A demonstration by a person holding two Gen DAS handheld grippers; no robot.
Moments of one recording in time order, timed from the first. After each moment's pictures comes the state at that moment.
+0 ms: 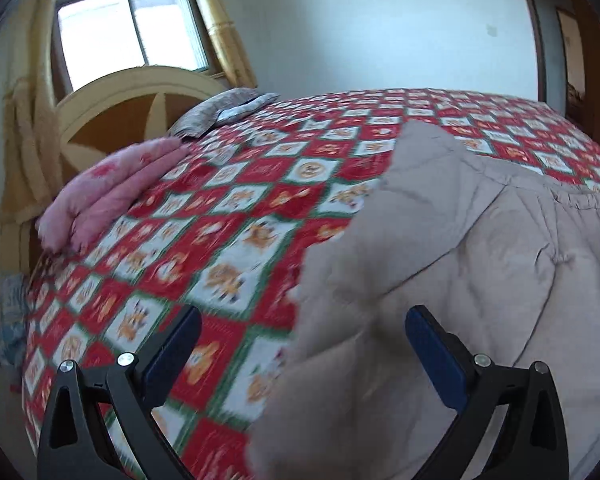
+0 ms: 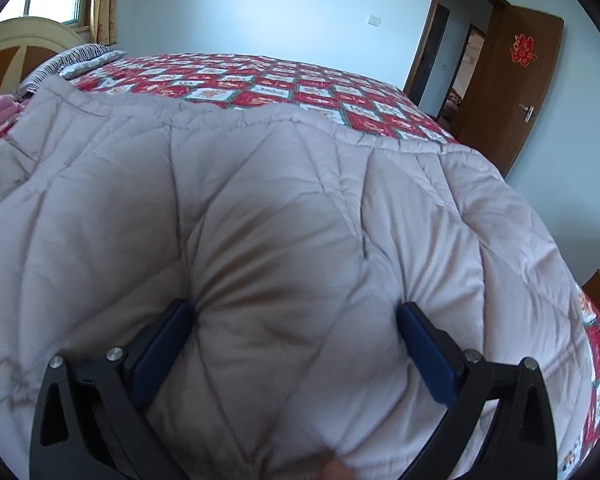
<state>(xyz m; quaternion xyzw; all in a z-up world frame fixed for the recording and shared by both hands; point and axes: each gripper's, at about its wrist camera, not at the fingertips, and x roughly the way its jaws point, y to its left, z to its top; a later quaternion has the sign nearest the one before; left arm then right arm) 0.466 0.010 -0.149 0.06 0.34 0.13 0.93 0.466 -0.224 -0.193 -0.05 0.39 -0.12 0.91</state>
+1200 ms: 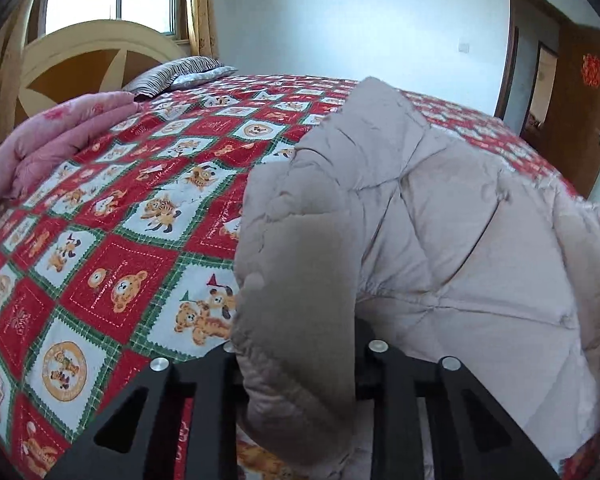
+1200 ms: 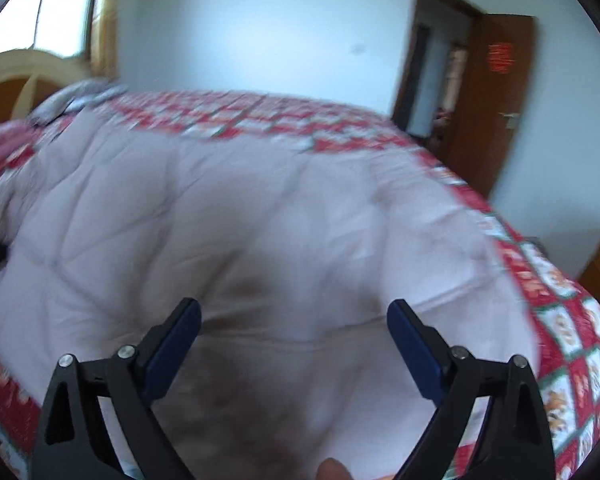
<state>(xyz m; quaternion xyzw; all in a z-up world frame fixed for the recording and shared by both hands) 0.442 0.008 -0.180 -0.03 0.36 0.01 0.93 0.380 -0.260 -0.171 -0.04 0.31 -0.15 0.94</state>
